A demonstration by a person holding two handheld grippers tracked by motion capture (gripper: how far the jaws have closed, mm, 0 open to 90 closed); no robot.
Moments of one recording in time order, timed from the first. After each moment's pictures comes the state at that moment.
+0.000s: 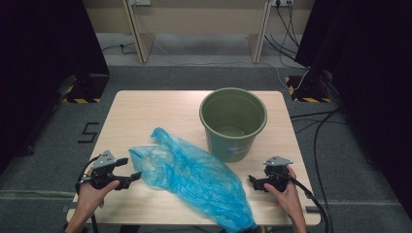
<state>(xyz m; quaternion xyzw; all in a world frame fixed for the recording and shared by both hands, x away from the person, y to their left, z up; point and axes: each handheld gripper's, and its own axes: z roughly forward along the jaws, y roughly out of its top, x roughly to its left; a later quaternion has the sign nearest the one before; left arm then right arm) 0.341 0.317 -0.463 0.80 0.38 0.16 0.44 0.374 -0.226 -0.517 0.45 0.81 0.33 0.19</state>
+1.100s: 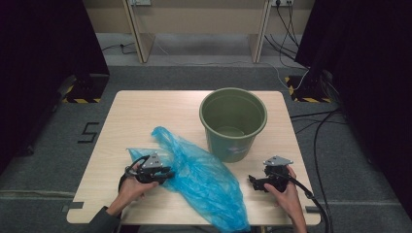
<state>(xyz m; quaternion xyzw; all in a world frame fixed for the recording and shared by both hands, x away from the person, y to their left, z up) 0.382 0.224 -0.516 0.87 0.28 0.11 0.40 0.374 -0.226 -0.518 0.45 0.81 0.33 0.19</state>
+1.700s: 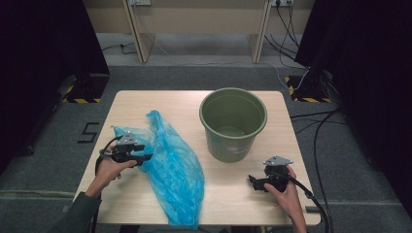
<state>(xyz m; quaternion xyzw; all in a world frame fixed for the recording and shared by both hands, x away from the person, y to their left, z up) 0.421 0.294 -0.484 0.83 0.36 0.14 0.39 0.374 -0.226 -0.518 0.45 0.81 0.33 0.19</state>
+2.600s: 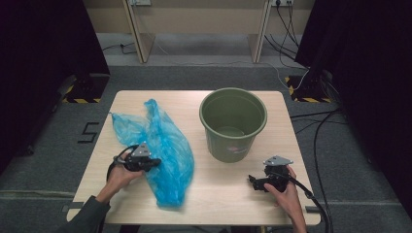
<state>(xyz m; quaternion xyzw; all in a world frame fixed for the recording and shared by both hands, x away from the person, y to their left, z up) 0.423 0.267 -0.507 0.88 0.28 0.14 0.35 0.375 -0.226 -0.518 0.45 0.81 0.33 0.19</state>
